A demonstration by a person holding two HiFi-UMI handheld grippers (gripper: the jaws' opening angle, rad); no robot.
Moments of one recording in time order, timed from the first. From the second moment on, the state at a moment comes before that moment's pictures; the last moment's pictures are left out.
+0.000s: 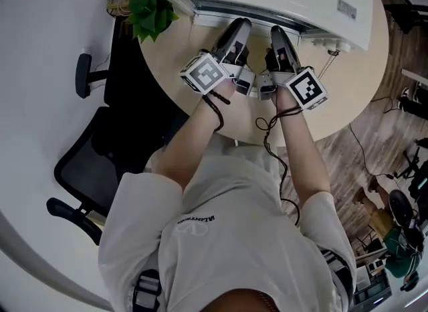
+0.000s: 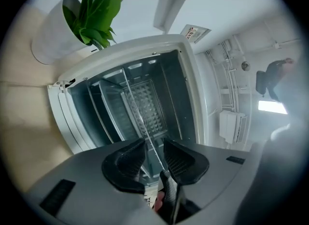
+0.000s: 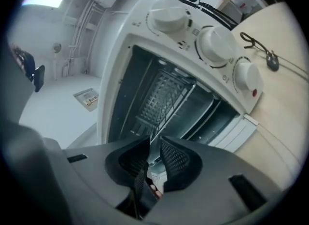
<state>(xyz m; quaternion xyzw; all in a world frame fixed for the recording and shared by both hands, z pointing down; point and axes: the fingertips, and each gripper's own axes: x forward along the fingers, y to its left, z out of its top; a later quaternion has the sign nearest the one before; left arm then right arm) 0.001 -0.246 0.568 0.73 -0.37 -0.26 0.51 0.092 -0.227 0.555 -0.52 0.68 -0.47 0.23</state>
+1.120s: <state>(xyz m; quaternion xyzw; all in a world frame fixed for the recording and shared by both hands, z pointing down) 0.014 -0.298 0.568 0.68 -0.32 -0.35 0.56 0.115 -0.273 0.570 -0.51 0.61 -0.51 0.33</state>
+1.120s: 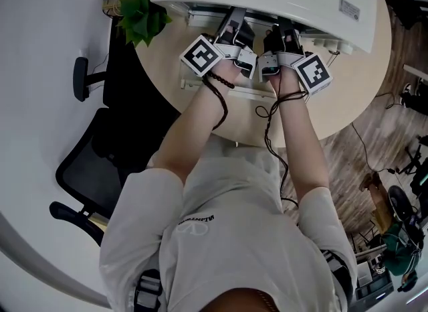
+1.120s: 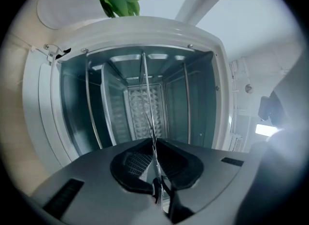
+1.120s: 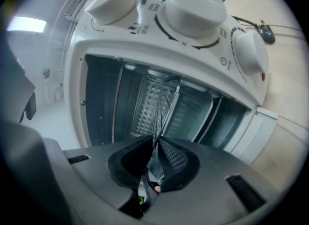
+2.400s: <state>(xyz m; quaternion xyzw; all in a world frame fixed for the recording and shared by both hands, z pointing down) -0.009 -0.201 0.576 0.65 -0.32 -0.36 0.58 0.092 -0.178 0.575 -0.49 0.58 -0.55 0.36</state>
